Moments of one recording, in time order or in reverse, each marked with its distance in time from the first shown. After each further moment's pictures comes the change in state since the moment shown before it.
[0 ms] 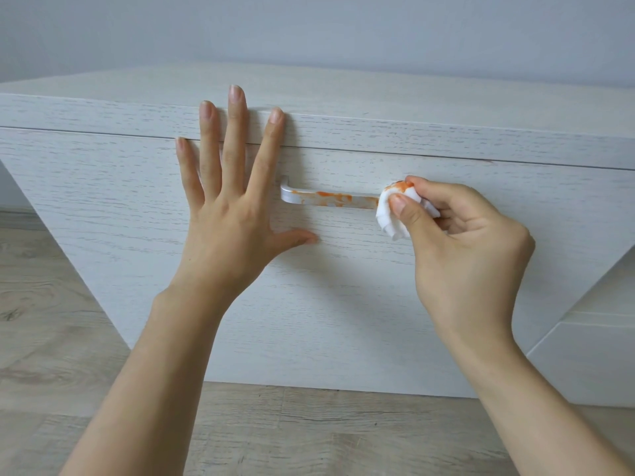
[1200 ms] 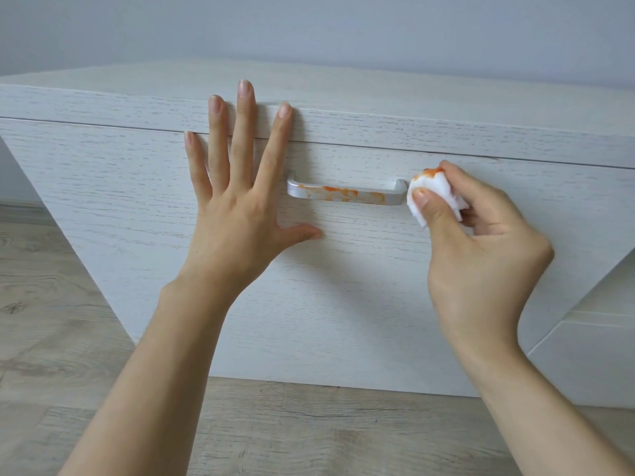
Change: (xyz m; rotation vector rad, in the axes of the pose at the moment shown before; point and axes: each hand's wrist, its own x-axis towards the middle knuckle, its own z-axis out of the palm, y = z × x) left_hand 0.000 0.002 -0.002 -0.021 -0.016 0.001; right_hand -0.004 0.001 -0.003 -0.061 0.091 -0.066
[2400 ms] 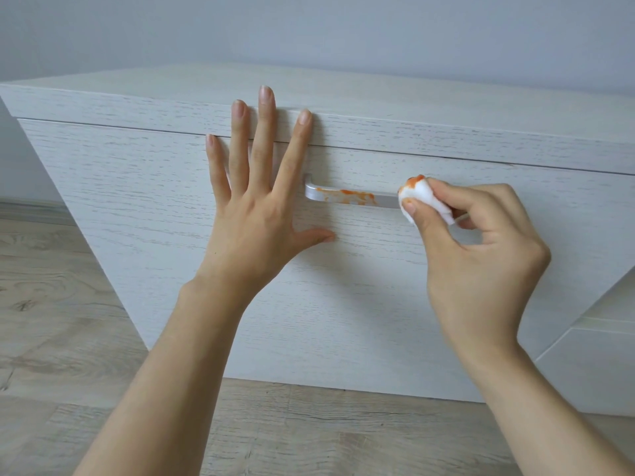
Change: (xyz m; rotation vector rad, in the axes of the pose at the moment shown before) left_hand -0.001 0.000 0.000 0.037 0.038 0.022; right_hand -0.004 -0.002 0.004 -0.120 -0.026 -0.259
